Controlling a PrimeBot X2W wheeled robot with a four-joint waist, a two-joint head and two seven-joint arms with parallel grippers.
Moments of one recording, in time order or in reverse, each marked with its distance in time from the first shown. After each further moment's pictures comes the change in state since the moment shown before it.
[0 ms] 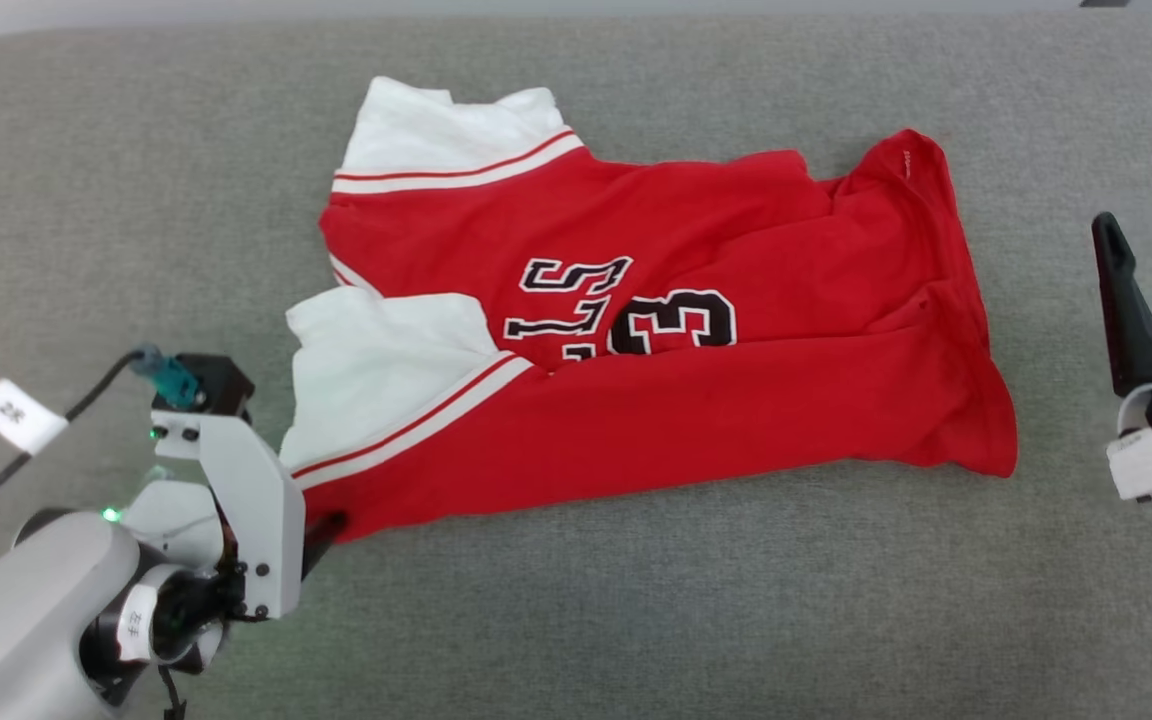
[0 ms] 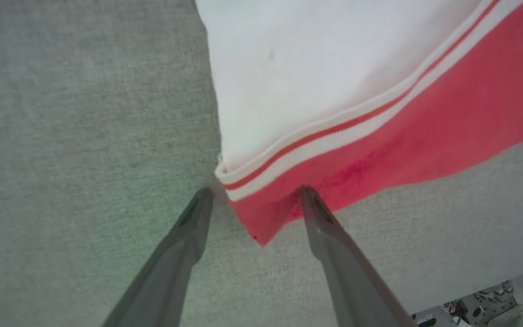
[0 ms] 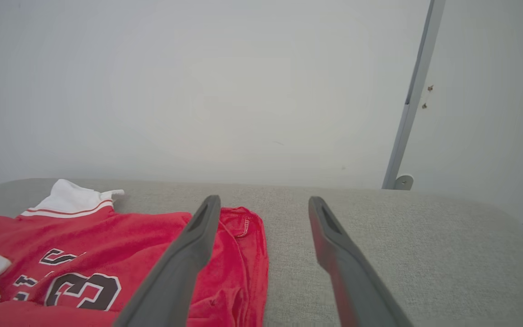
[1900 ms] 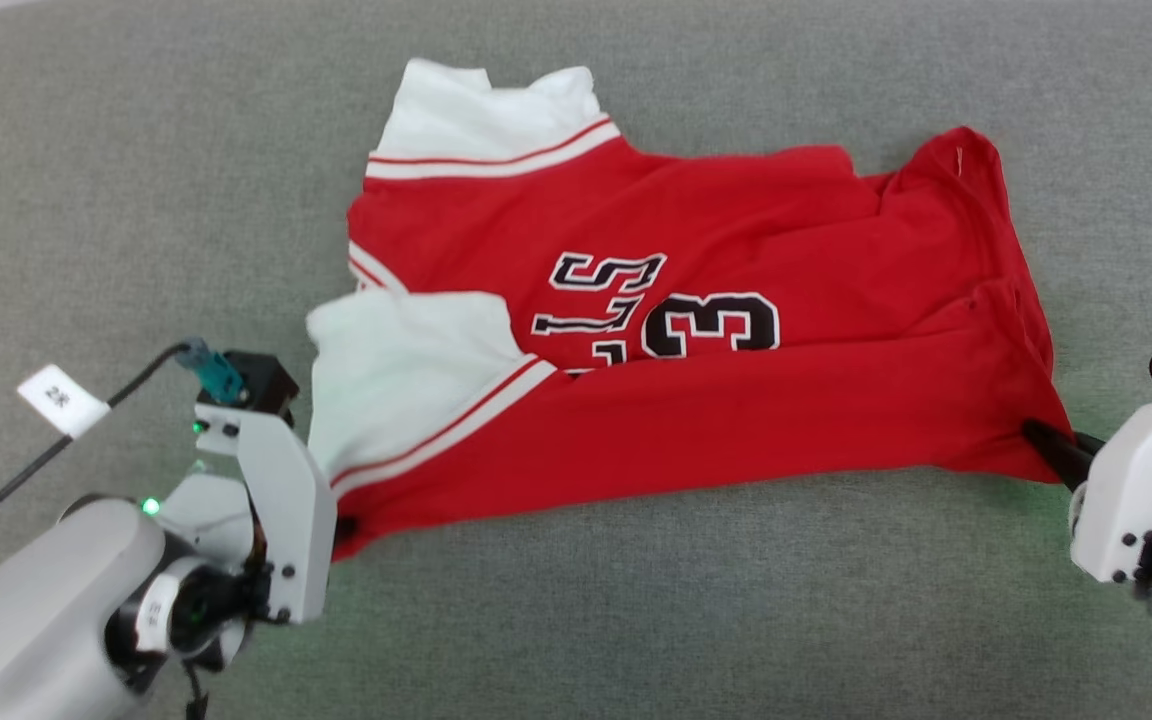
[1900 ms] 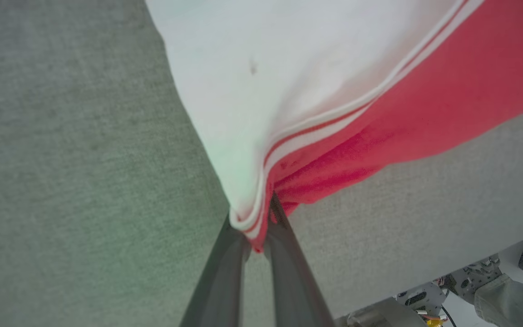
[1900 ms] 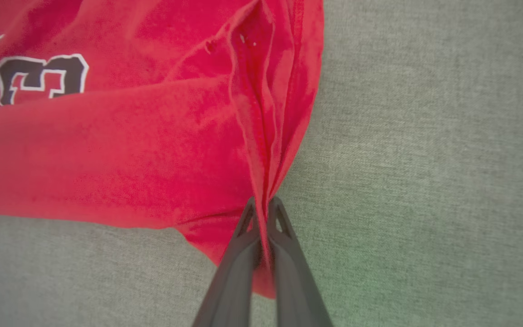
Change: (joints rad) left arm -0.036 -0.041 -0.035 0.038 -0.010 -0.090 0.045; right arm 0.051 0.048 -0.048 -0.012 0.039 0.000 0.806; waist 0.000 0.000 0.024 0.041
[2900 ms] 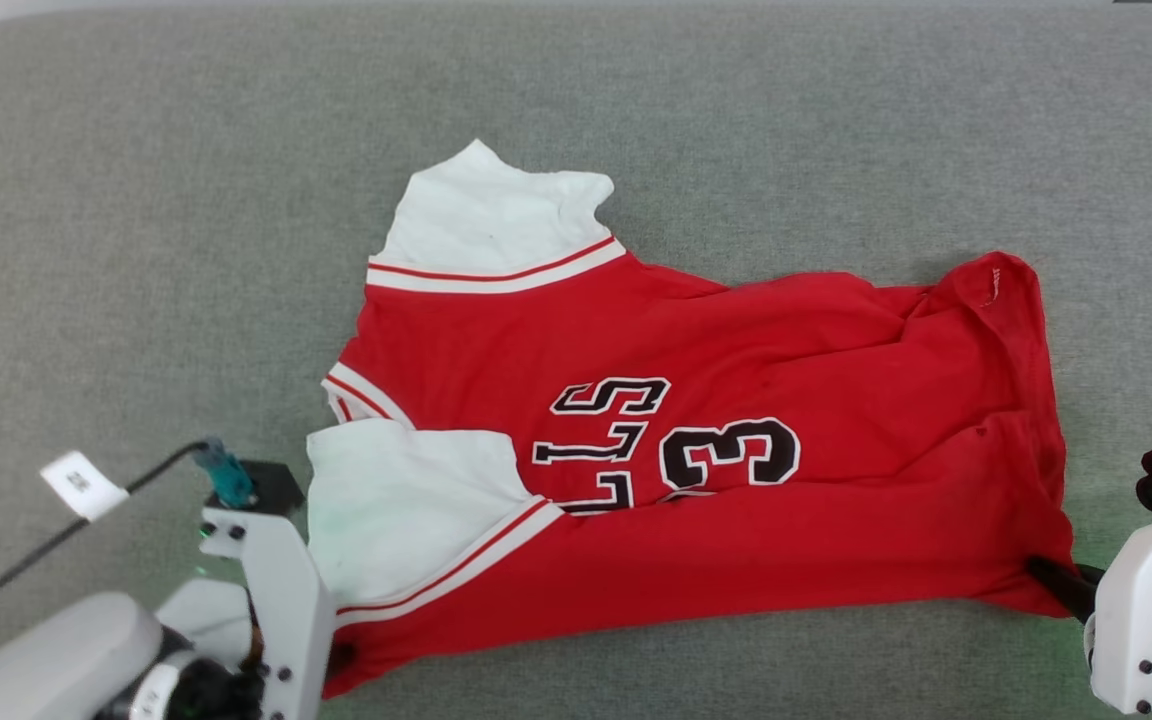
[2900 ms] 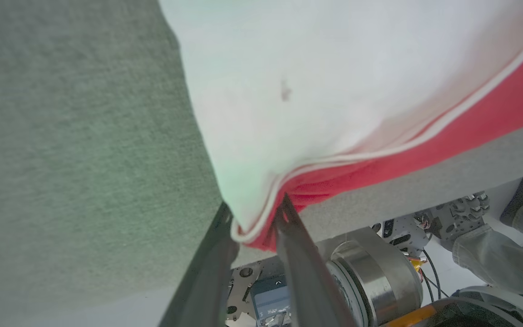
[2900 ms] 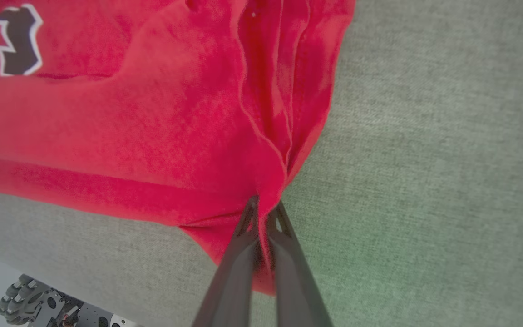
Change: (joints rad) left arm 0.129 0.096 -0.031 -0.180 -0.058 0.139 0.095; right arm 0.219 -0.077 0.022 -0.145 0.074 0.000 0.114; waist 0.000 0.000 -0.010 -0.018
